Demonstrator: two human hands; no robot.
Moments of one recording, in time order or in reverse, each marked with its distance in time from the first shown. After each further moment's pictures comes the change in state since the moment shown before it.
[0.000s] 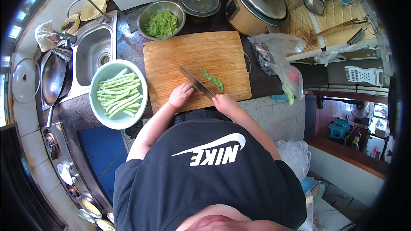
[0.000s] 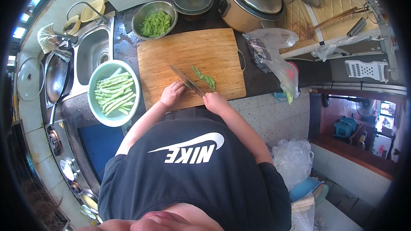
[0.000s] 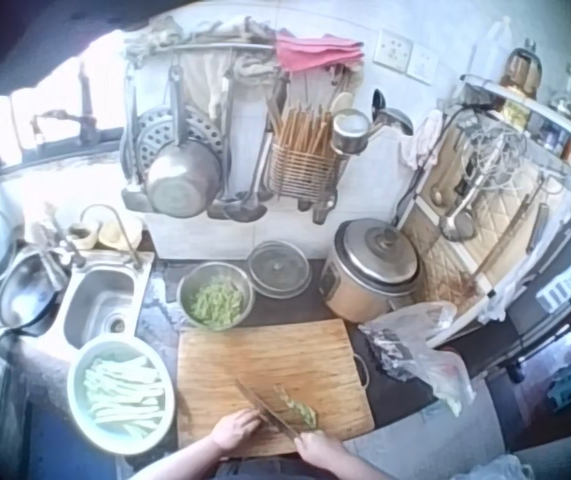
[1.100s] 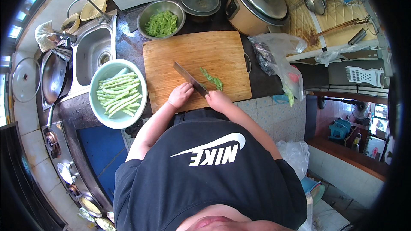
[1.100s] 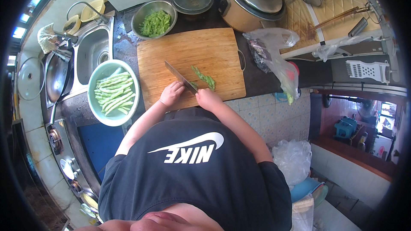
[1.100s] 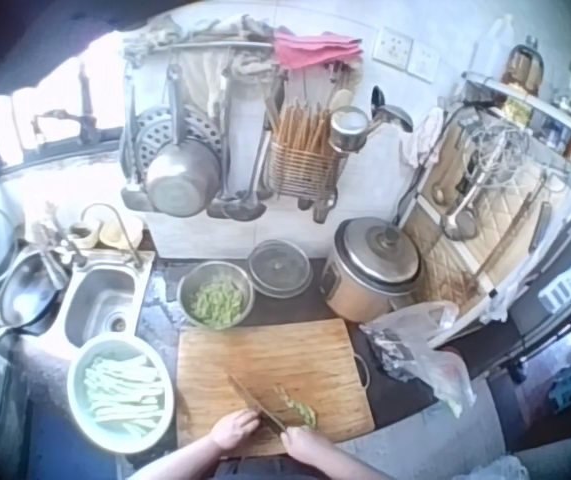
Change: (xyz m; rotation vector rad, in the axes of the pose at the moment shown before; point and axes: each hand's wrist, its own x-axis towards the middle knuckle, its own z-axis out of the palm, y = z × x) left_hand 0.003 0.002 -0.006 -0.039 -0.007 0.011; right_hand 0.019 -0.020 0.005 0.001 -0.029 -0.001
